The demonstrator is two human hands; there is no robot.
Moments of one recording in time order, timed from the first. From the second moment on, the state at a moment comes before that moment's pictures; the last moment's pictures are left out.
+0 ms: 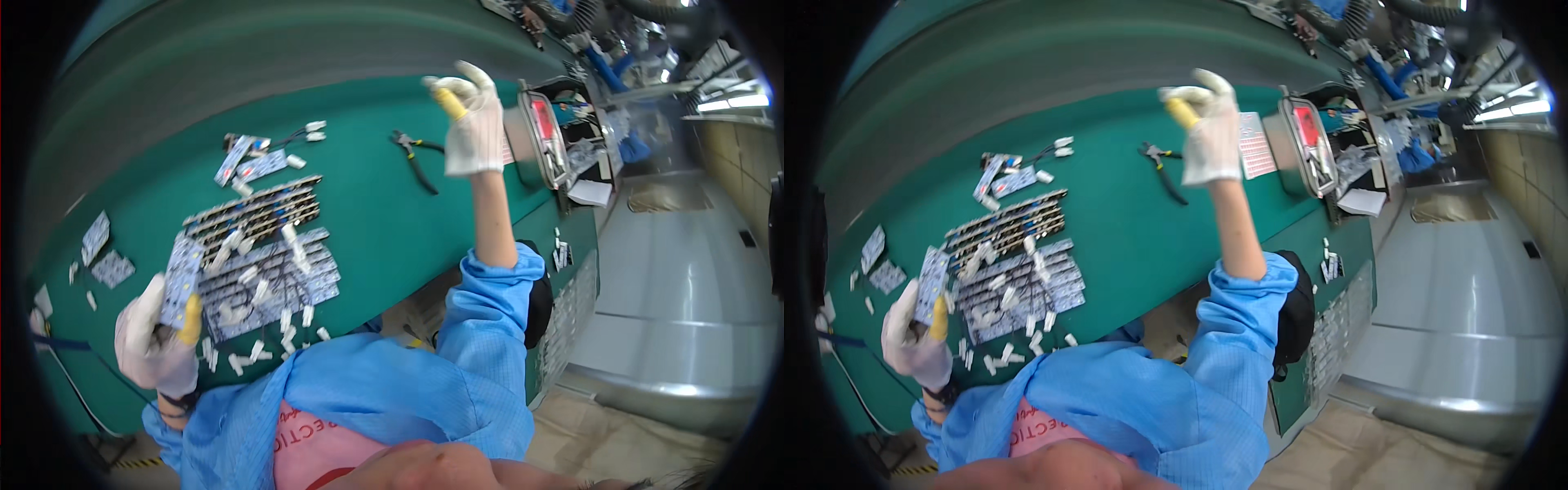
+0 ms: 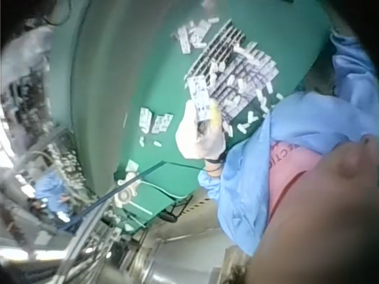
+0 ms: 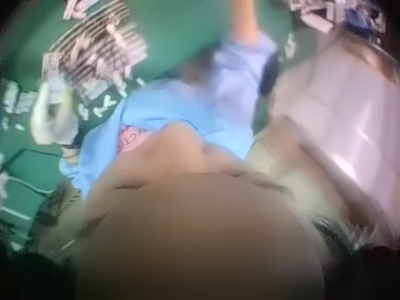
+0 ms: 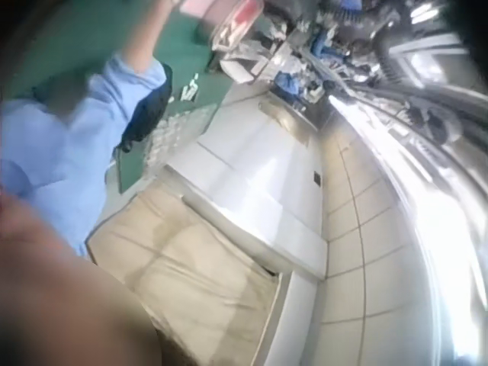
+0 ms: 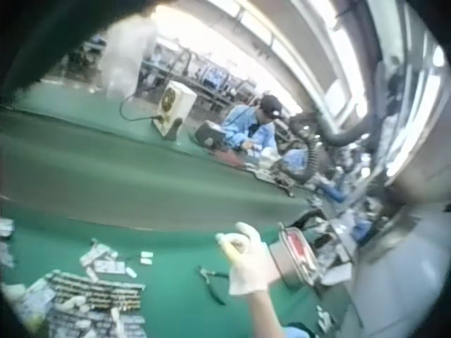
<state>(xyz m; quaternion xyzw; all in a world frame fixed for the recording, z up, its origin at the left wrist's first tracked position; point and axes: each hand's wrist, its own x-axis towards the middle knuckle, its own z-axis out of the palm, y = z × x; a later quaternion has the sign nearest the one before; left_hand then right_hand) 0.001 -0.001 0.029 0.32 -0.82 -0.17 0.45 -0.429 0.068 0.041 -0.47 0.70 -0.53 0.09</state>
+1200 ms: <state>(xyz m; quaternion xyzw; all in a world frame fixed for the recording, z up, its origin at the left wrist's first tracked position) -0.002 -0.006 0.006 0.42 -0.72 -0.35 0.43 -0.590 0.107 -0.008 -0.53 0.83 0.06 -0.16</state>
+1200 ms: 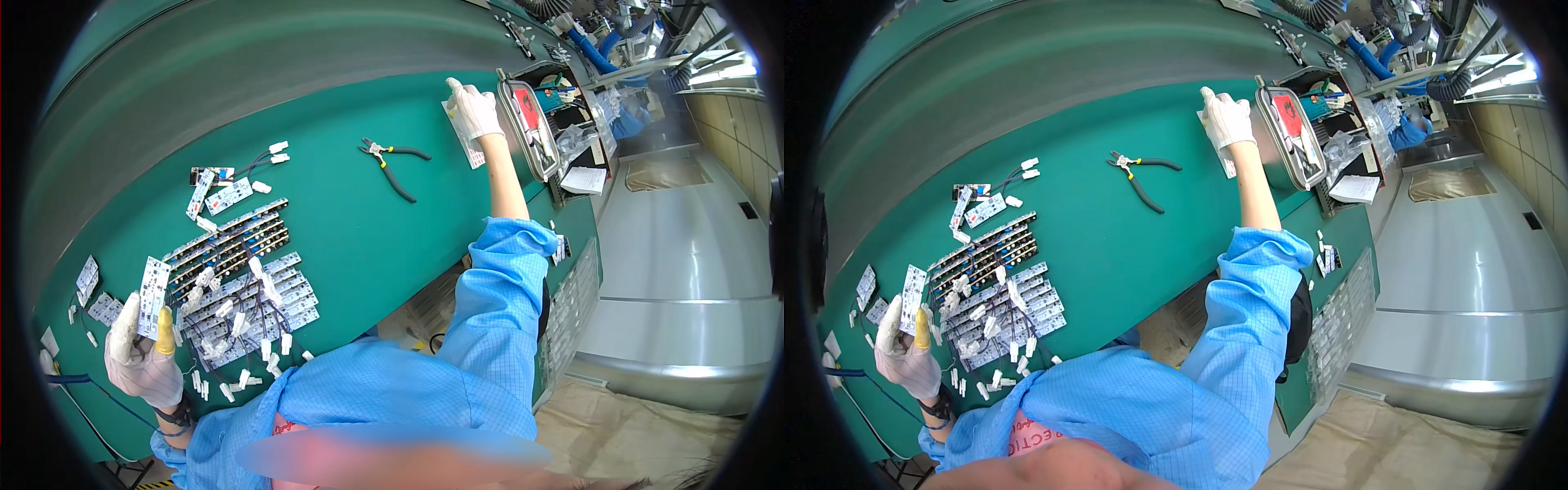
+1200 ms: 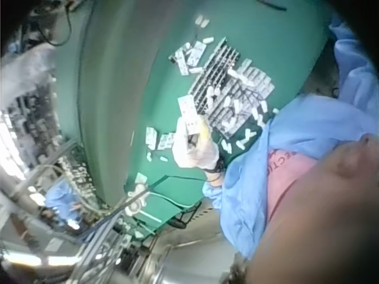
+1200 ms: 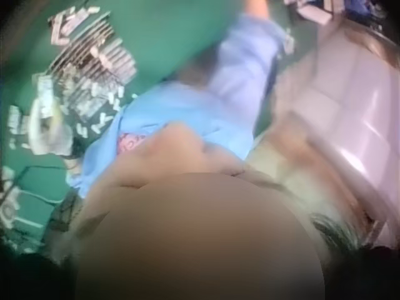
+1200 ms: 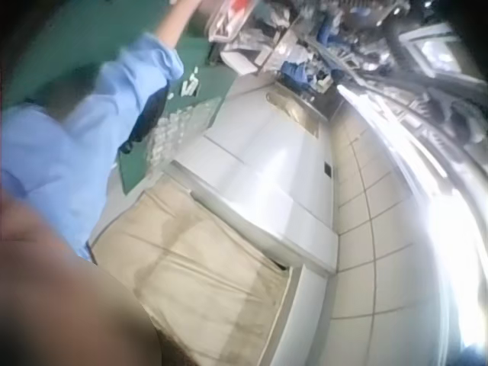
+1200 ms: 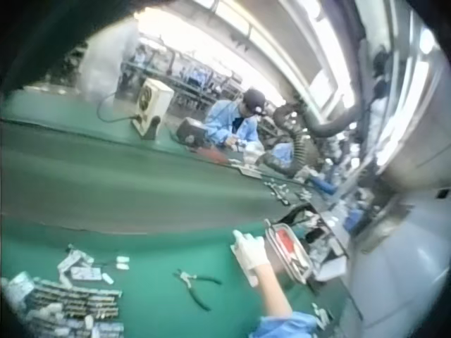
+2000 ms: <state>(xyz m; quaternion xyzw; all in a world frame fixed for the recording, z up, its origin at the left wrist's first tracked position) -0.010 0.003 0.059 0.35 -0.62 -0.57 0.41 -0.371 0.074 0.112 -0.42 0.48 -0.72 0.27</state>
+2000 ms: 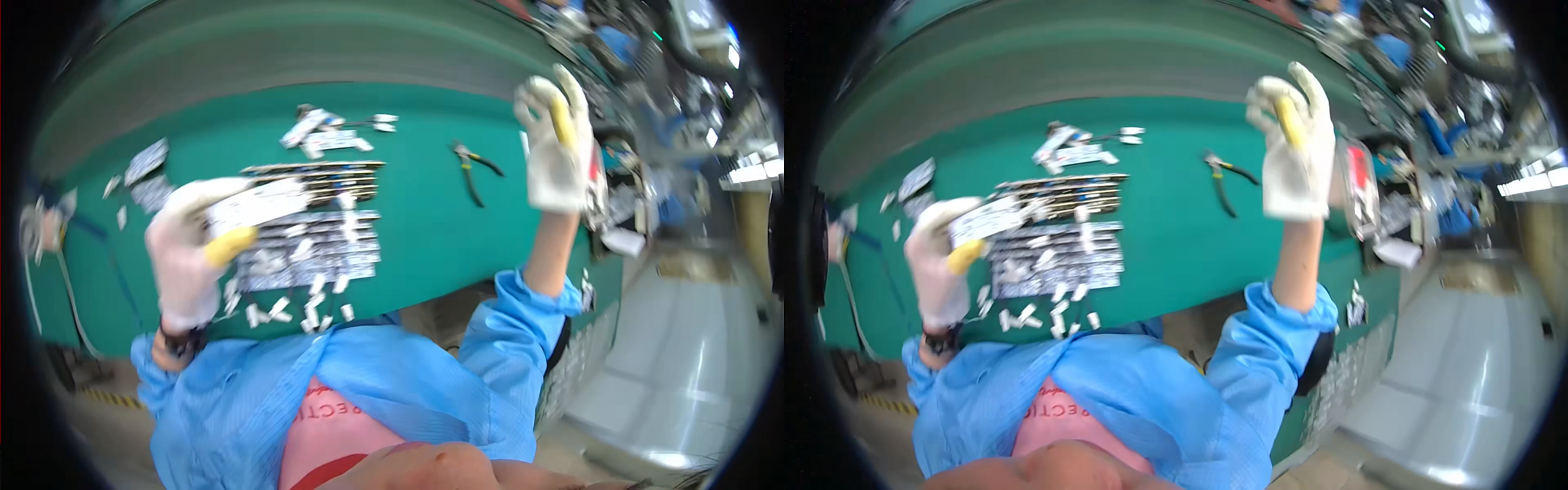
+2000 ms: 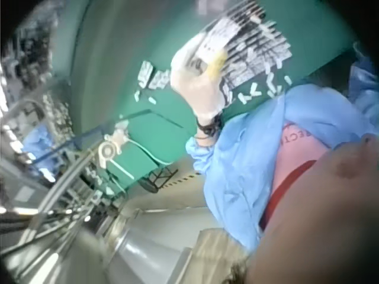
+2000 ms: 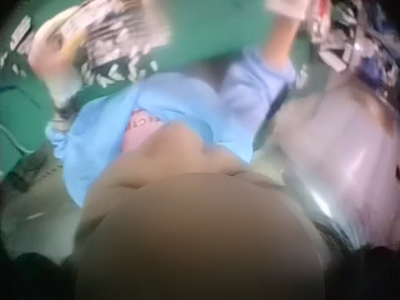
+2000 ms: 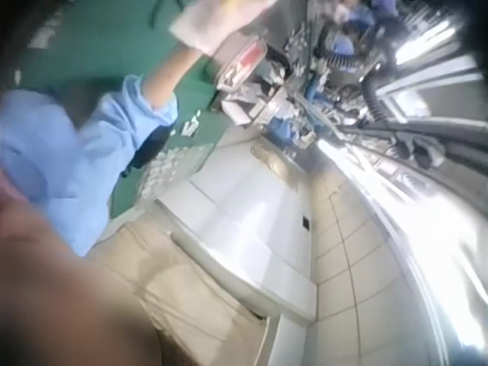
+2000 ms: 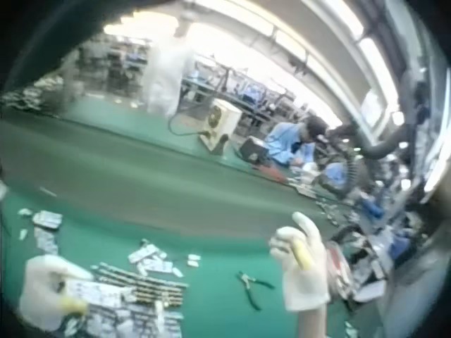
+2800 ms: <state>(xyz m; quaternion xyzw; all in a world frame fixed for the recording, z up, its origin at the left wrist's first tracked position) 0.005 0.023 0.044 0.31 -0.68 -0.49 0.44 -0.200 0.086 0.066 -0.65 0.52 -0.41 0.36</state>
